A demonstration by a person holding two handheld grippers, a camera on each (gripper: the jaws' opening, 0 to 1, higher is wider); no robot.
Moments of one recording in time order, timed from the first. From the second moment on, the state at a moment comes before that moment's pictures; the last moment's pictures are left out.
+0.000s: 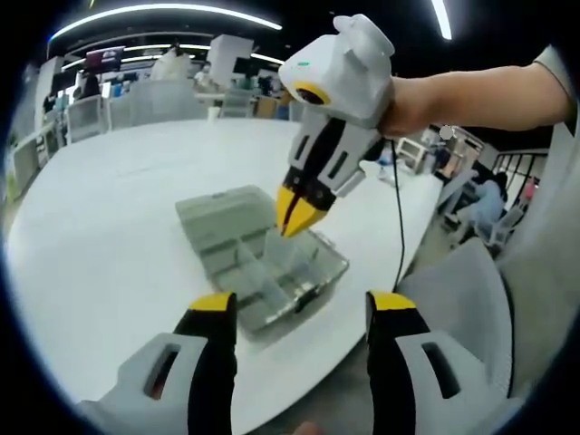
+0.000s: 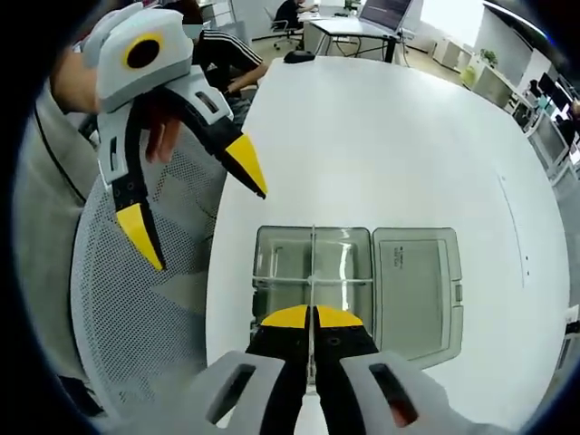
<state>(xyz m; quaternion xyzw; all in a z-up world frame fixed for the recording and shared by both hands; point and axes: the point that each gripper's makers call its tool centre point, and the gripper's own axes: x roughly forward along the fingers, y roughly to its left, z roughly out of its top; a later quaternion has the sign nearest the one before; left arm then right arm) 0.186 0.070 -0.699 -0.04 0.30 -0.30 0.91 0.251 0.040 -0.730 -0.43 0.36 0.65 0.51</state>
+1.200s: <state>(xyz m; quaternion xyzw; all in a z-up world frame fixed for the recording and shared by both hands) 0.183 0.071 -0.697 -0.04 0.29 -0.30 0.91 0.246 0.042 -0.735 -0.43 0.36 0.65 0.51</state>
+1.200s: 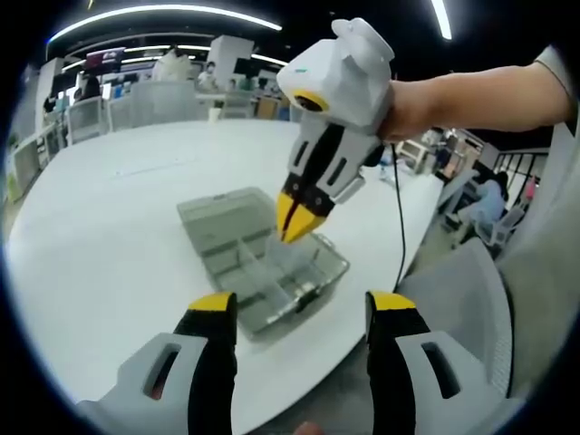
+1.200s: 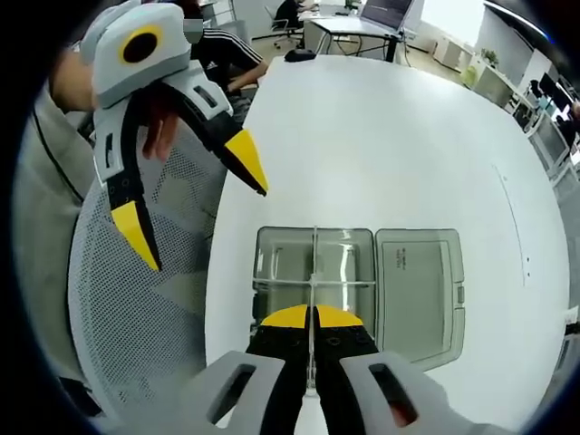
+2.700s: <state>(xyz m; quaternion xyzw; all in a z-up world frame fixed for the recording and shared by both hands) 0.181 0.073 -0.697 -0.04 0.30 -0.30 0.91 0.250 0.040 -0.749 -0.41 0.37 0.64 0.53</state>
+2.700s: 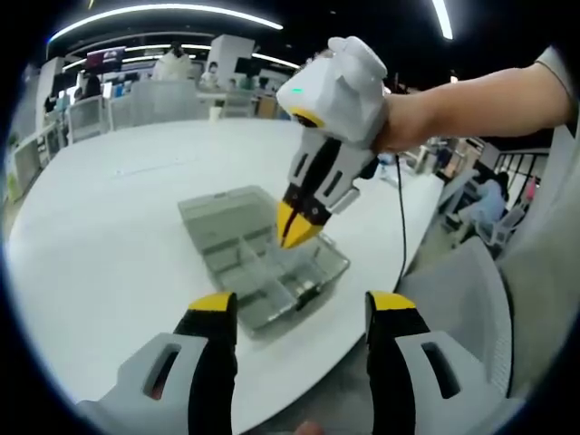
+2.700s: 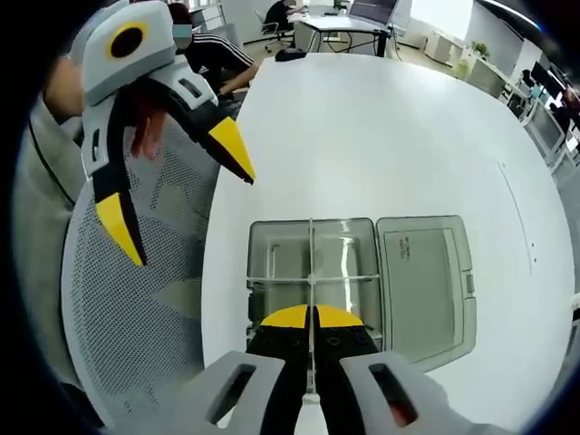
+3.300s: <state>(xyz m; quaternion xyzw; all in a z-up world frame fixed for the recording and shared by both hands) 0.182 0.073 -0.695 -0.04 0.30 -0.30 0.91 0.251 0.039 -0.755 -0.42 0.37 0.64 0.53</state>
